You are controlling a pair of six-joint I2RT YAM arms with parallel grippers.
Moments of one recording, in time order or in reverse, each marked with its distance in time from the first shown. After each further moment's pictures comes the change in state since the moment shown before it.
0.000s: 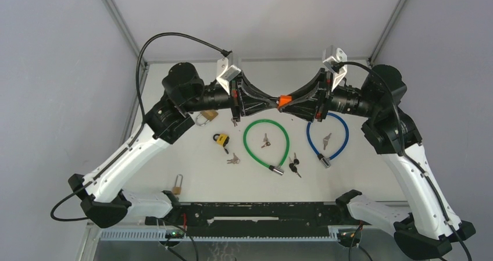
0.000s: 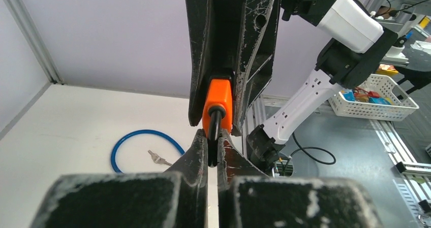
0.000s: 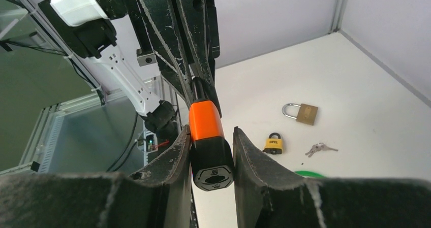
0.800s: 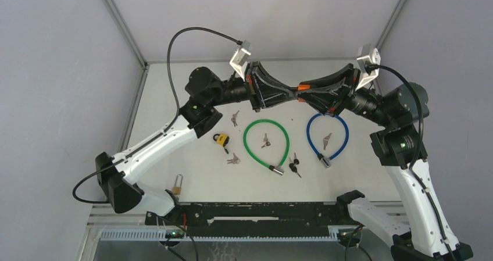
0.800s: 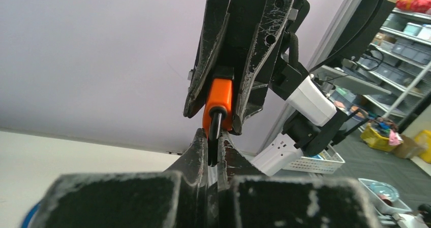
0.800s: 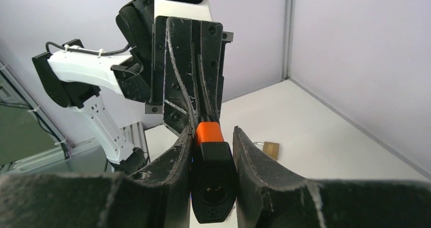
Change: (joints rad) left arm -0.018 0.161 -0.090 0.586 0.026 -0.447; right arm -0.140 -0.099 -0.140 0.336 0.026 0.179
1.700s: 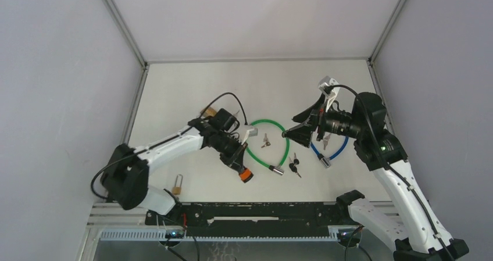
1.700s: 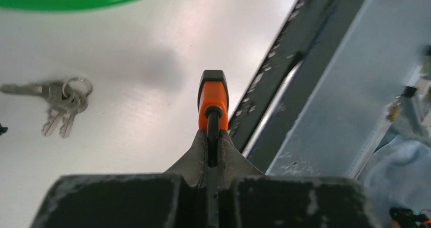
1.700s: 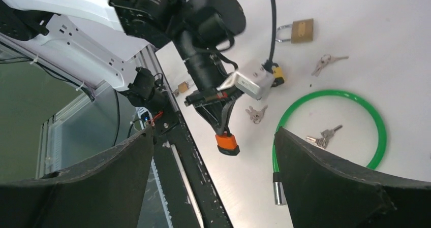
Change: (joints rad) left arm 0.158 -0.042 -0.472 -1.120 -0.081 0.617; right arm 0.029 -0.114 -0.283 -0.351 0.028 -0.098
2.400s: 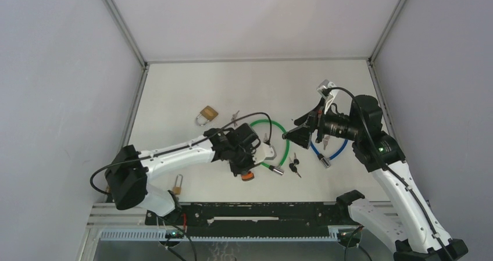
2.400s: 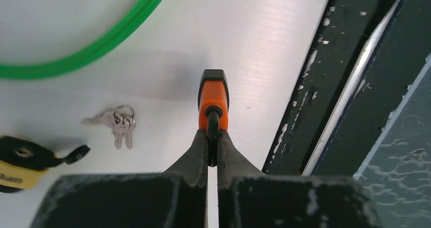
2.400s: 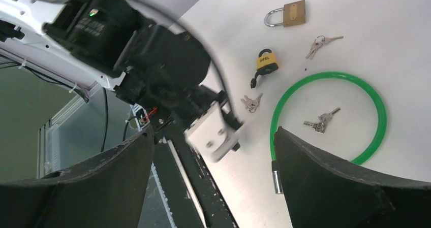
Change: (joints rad) left arm -0.258 0.084 0.077 -0.072 -0.376 0.268; right arm 0.000 -0.002 -0.047 -0.028 0.045 0.011
